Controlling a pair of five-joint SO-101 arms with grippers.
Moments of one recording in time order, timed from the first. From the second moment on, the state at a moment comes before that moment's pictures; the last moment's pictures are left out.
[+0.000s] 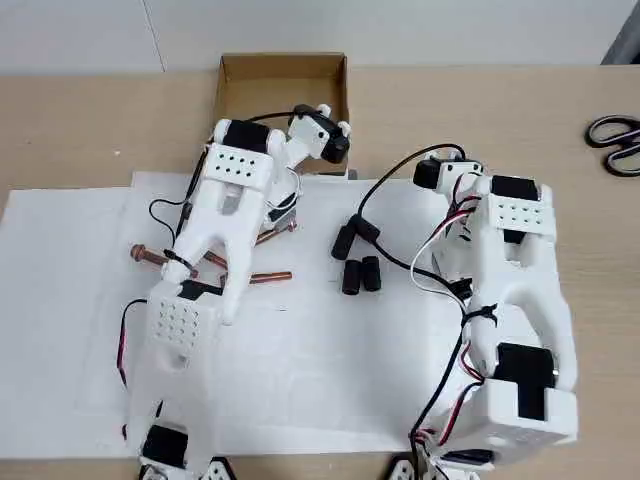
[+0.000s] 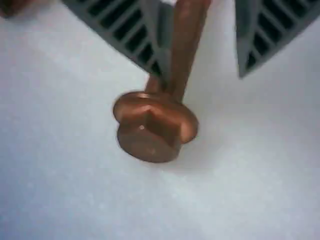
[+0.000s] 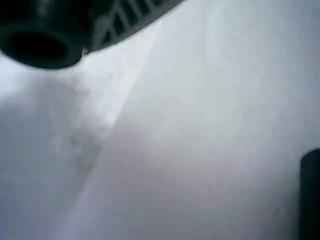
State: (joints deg) left arm 11.2 49.8 -48.8 98.7 -27.4; right arm 5.5 4.7 12.3 79.6 22.1
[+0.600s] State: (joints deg) left arm 11.4 52.6 -54.1 98.9 -28.4; right arm 5.5 4.7 12.3 79.6 22.1
